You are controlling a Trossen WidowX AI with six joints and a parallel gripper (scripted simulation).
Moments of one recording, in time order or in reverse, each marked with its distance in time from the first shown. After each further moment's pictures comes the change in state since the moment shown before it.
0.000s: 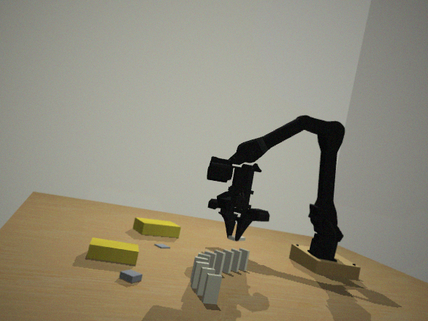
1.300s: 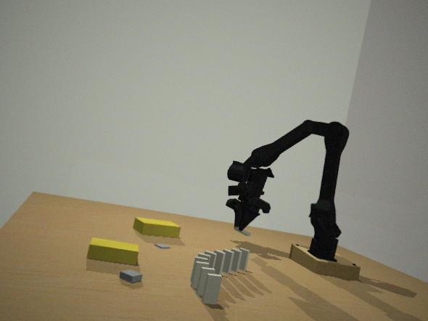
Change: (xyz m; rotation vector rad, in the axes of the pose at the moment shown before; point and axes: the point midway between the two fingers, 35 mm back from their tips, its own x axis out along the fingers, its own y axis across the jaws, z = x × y) arm -0.007 -0.068 -0.117 0.412 -0.340 0.097
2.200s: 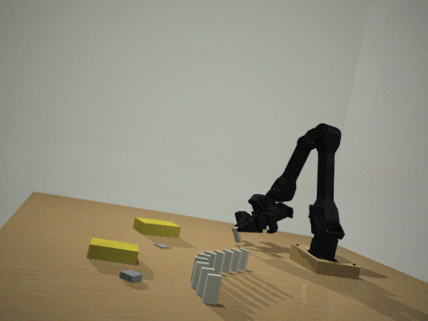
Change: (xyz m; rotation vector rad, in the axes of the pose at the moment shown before) arm 0.015 -0.007 -0.020 -0.067 -0.817 0.052
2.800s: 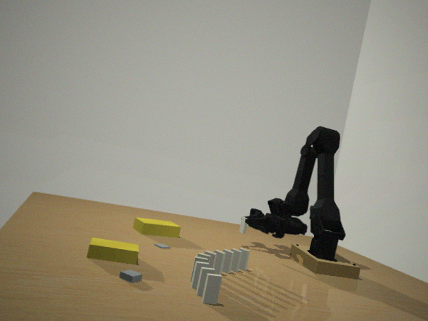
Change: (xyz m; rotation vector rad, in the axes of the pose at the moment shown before) arm -0.032 0.014 0.007 -0.129 -0.406 -0.138
